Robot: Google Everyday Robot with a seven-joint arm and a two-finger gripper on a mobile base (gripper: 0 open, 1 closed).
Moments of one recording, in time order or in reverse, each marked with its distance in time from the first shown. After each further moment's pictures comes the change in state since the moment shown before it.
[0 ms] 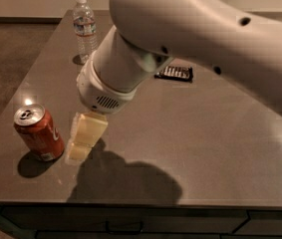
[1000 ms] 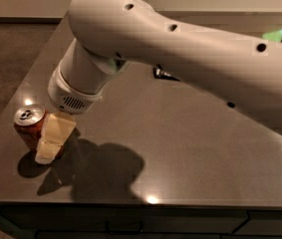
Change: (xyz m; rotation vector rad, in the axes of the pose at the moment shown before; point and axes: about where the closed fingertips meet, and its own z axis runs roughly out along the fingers) arm -0.035 -0.013 0.059 -0.075 -0.036 0.029
